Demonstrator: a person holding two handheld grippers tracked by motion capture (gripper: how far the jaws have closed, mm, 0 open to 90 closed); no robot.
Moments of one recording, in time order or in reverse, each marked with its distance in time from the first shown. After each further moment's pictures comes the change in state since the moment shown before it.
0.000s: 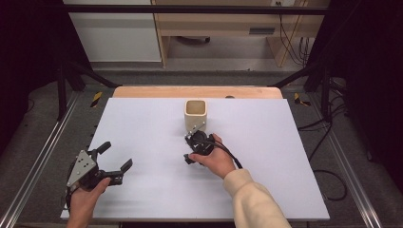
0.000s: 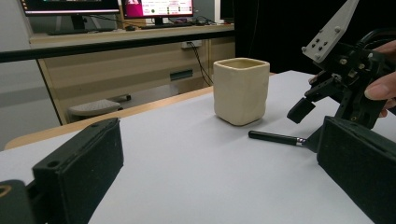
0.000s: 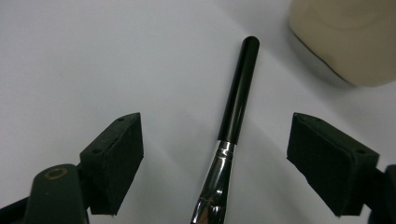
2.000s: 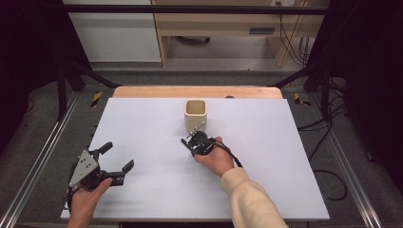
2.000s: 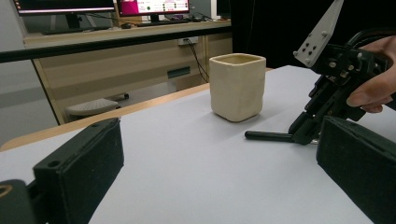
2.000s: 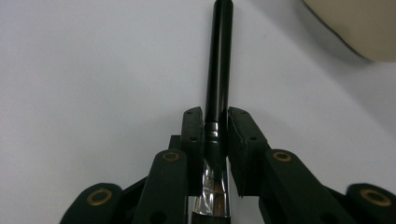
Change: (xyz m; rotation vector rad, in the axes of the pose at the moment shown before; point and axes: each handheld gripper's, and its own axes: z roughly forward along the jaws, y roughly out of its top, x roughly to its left) left arm -0.003 0.000 0.002 0.014 -0.012 0.019; right arm -0.005 -0.003 0.007 0.082 0.014 -0.003
